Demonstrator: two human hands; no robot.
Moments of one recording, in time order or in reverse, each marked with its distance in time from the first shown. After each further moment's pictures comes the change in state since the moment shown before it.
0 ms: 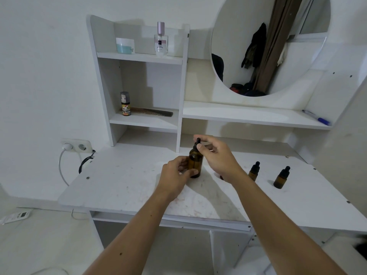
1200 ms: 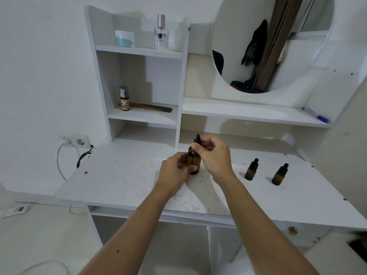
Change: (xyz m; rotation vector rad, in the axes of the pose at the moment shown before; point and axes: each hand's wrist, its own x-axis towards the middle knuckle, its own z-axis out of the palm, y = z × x) left_hand 0.000 -0.002 0.003 0.021 0.023 0.036; right_hand -0.007 0.001 0.023 0.142 0.254 0.111
